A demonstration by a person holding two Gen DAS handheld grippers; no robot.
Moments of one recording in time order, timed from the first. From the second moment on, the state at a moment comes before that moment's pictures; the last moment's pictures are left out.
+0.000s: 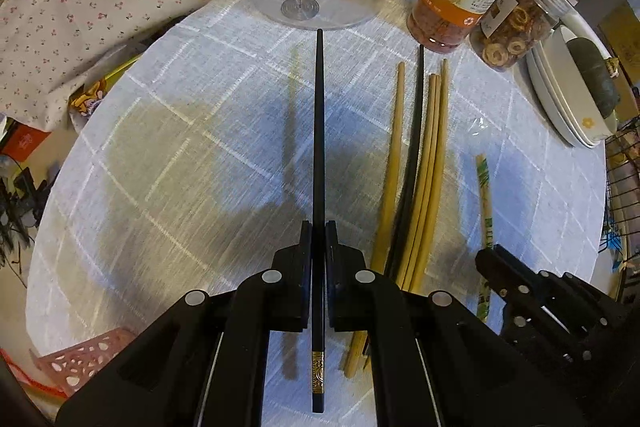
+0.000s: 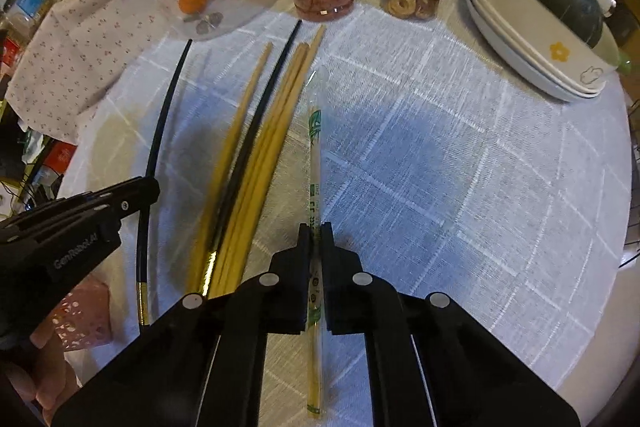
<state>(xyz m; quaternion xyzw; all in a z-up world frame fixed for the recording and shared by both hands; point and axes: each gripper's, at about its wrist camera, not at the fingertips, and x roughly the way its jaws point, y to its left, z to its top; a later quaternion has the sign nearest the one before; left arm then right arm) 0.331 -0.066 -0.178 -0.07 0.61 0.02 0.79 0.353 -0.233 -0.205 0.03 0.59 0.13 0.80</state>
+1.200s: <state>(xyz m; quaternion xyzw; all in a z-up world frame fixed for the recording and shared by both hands) 0.221 -0.072 -0.082 -0.04 0.56 -0.04 0.82 0.288 -0.210 -0.115 0.06 0.51 0.21 0.83</state>
